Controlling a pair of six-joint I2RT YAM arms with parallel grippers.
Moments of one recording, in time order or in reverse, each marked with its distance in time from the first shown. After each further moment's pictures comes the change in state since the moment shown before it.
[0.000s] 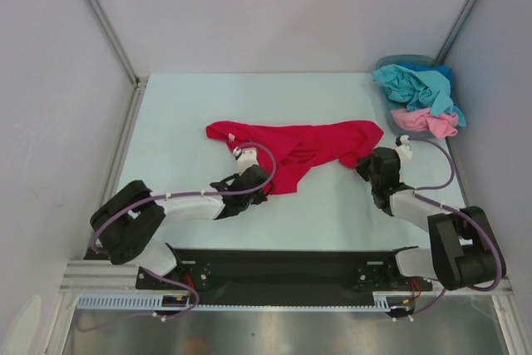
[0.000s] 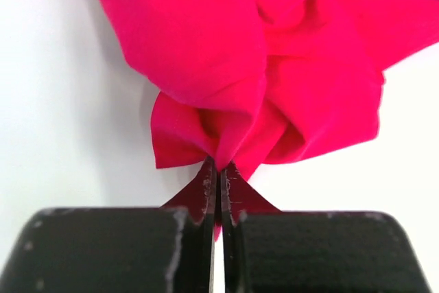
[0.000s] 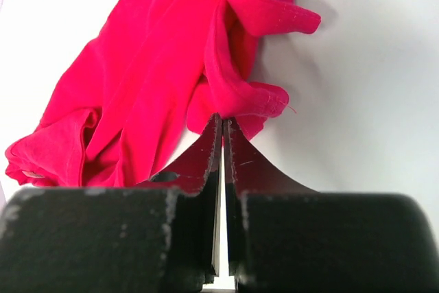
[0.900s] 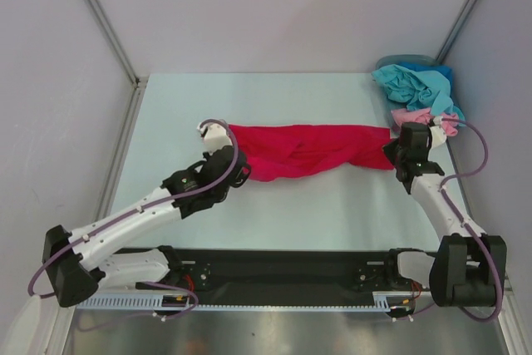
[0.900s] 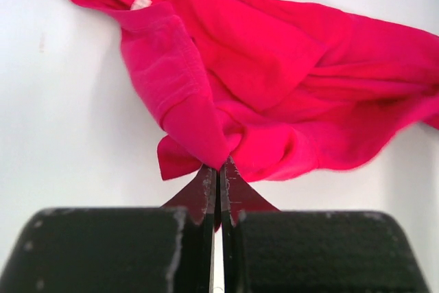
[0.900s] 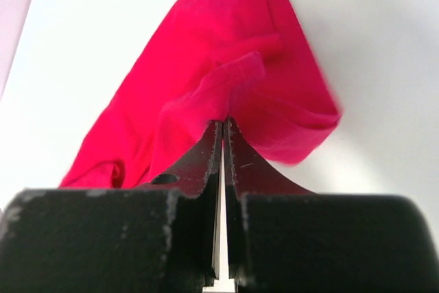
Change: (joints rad) left arm -0.019 -0.403 0.254 -0.482 -0.258 0.018; right arm -0.193 -0.118 0.299 -0.494 -0.017 -0.062
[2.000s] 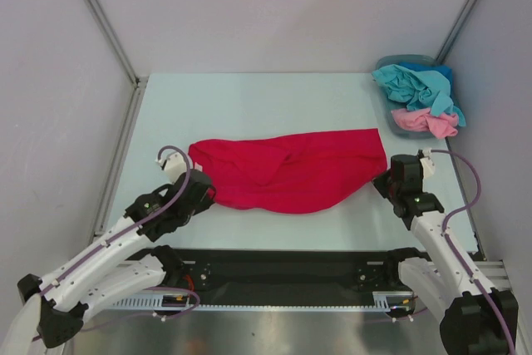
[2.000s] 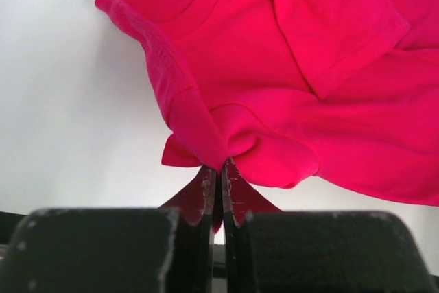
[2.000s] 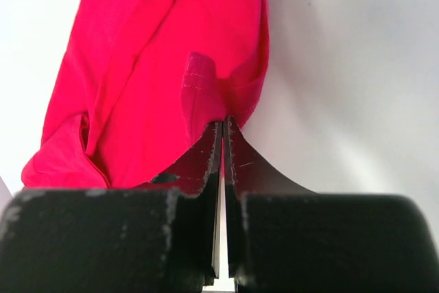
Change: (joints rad) left arm 0.138 -0.350 -0.197 -0.381 0.141 -0.248; right arm 0.106 -0.344 -0.202 -0.251 -0.028 0.104
